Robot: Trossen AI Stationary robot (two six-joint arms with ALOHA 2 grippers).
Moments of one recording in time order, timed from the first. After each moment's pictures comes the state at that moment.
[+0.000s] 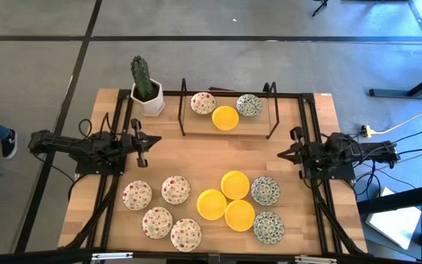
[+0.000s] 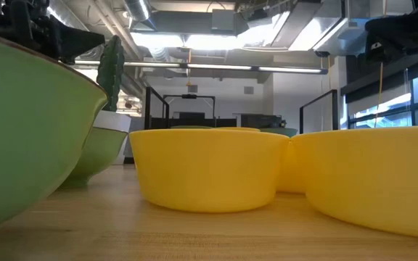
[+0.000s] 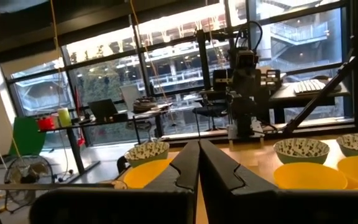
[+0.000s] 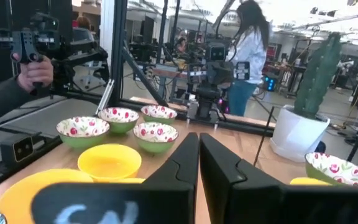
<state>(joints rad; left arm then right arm) -0.09 0.15 0.01 0.35 -0.34 0.23 0.12 0.02 0.14 -0.05 -0.02 -0.16</state>
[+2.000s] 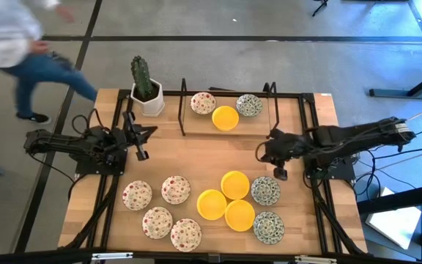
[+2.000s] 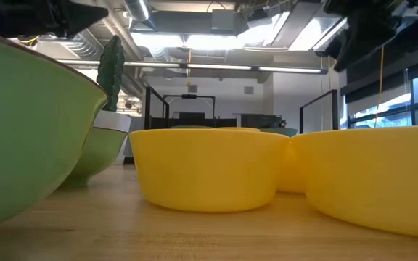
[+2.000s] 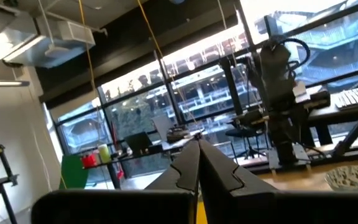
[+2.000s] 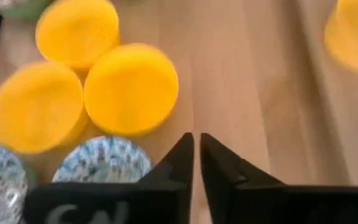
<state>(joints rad) -0.05 0.26 0.11 0.49 -0.37 0.43 0.14 0.94 0.83 -0.71 0.07 0.19</state>
